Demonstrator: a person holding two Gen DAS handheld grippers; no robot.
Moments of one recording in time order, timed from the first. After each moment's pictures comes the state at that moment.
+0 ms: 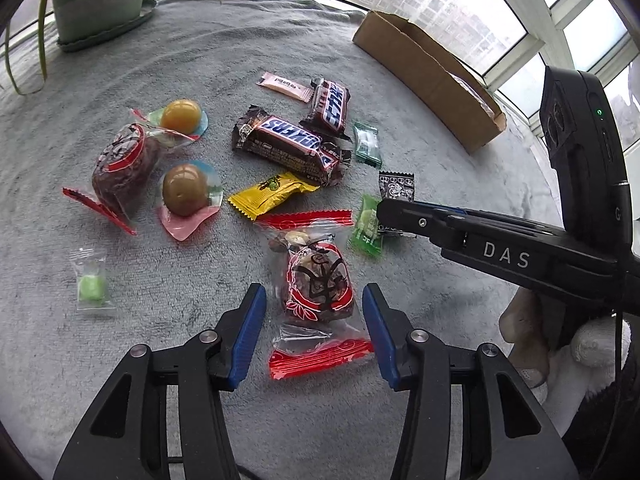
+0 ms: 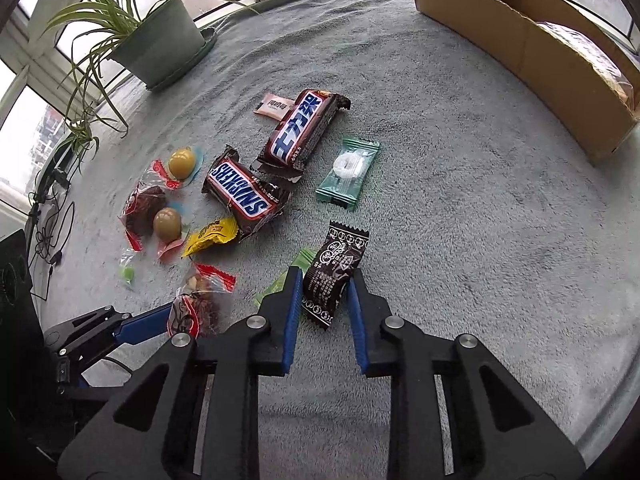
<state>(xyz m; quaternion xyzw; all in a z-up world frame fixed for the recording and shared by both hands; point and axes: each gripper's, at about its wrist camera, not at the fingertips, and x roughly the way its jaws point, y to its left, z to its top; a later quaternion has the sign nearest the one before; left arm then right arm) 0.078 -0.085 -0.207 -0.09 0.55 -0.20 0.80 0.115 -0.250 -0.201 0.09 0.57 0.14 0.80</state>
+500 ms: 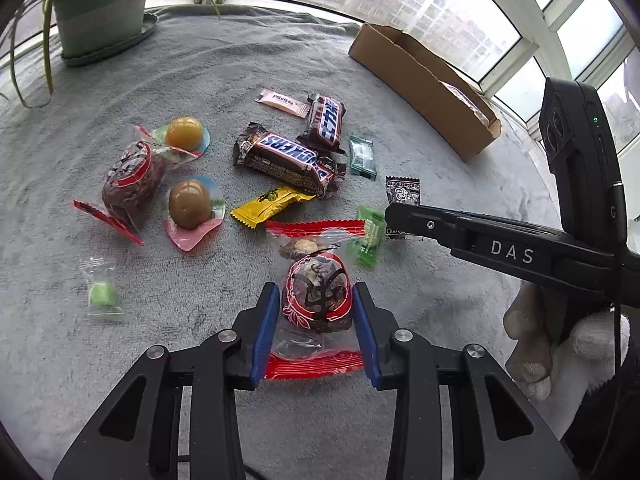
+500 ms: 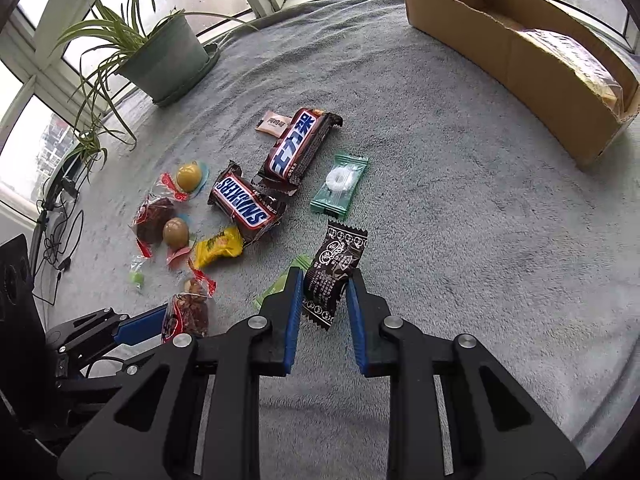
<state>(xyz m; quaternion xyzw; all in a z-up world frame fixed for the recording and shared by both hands) 0.075 -0.085 -0.195 -0.09 0.54 -0.21 0.81 0.109 -0.267 -0.185 0.11 0.55 0.14 0.82</state>
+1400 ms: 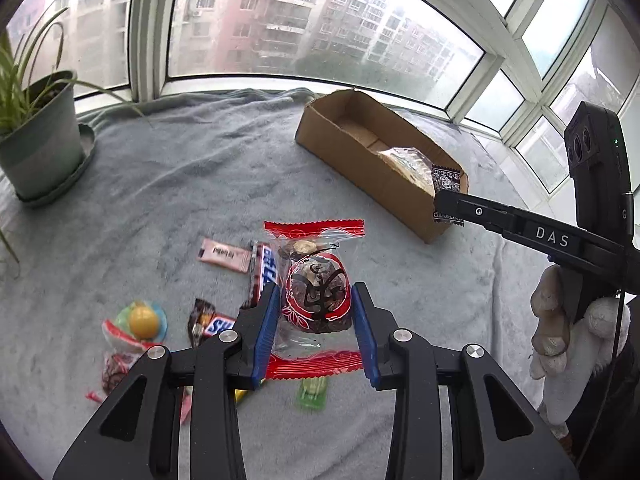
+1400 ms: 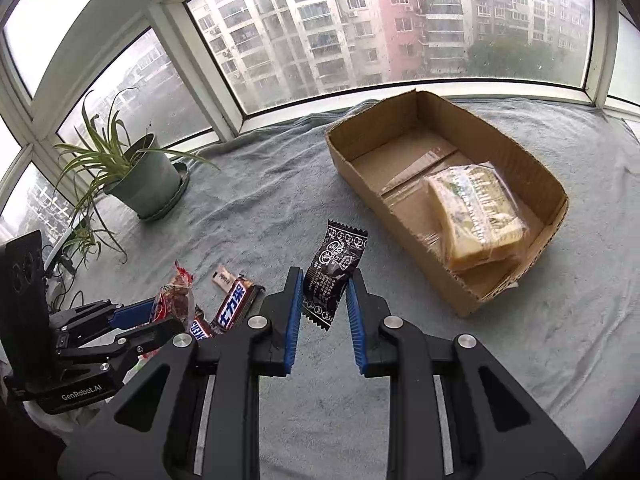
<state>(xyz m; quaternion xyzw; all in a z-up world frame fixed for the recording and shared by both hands) 0.160 -0.134 -0.125 -0.05 0.47 -0.26 0.84 0.171 -0.360 -0.094 0.11 0.45 0.09 0.88</state>
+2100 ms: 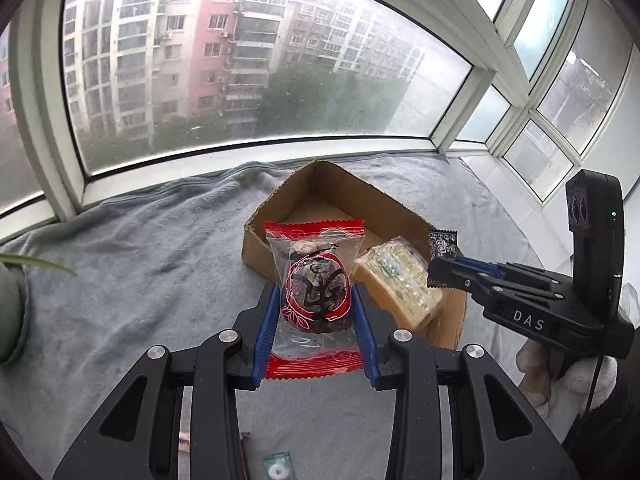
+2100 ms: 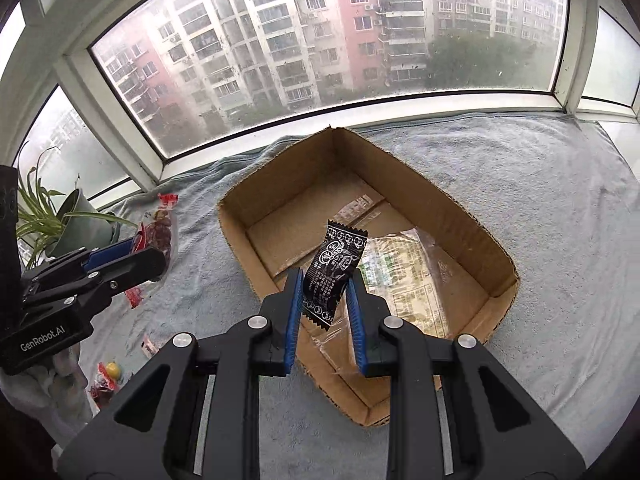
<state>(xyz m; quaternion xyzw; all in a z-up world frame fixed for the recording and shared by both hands) 0.286 -0.220 -0.099 -0.02 0.44 -0.30 0.84 0.262 -0.432 -0.107 0.11 0.46 0.02 0.88</state>
